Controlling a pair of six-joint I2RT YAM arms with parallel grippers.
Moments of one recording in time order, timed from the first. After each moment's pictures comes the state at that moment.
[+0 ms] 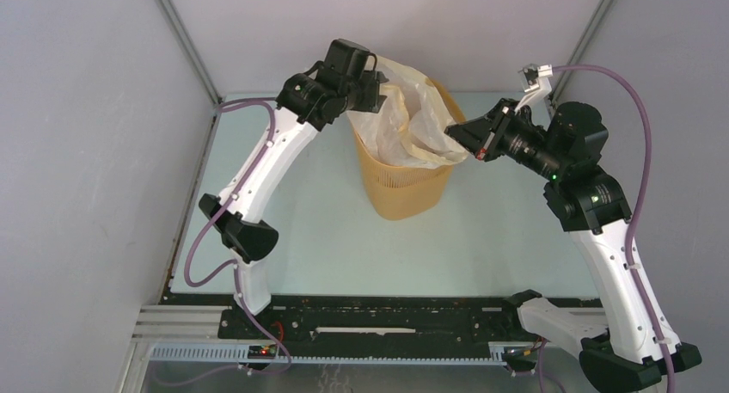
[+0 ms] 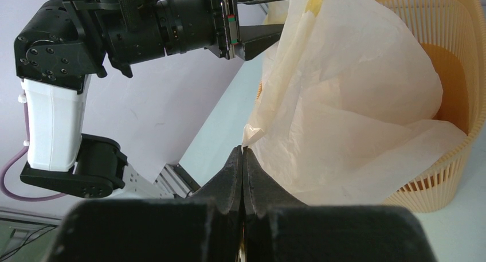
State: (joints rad) left arm -0.65 1.90 2.34 -1.07 -0.27 -1.87; right arm 0.34 1.02 1.43 -0.50 -0.44 0.58
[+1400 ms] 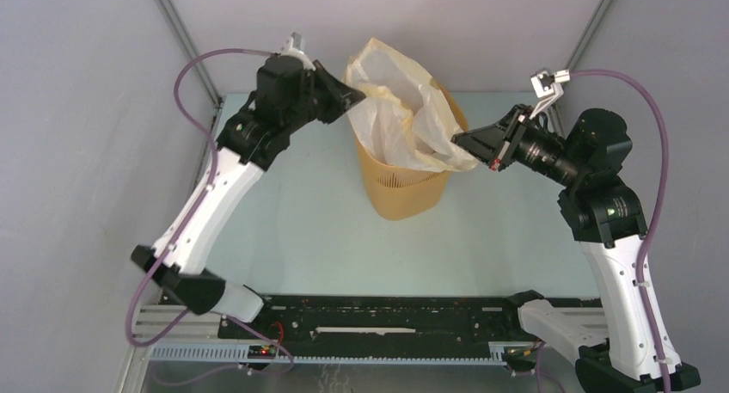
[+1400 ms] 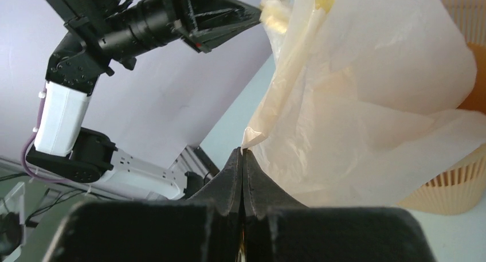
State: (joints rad) left arm -0.56 1.49 1.84 -0.63 0.00 -0.96; right arm 0.25 0.97 1.46 -0.52 -0.62 0.58
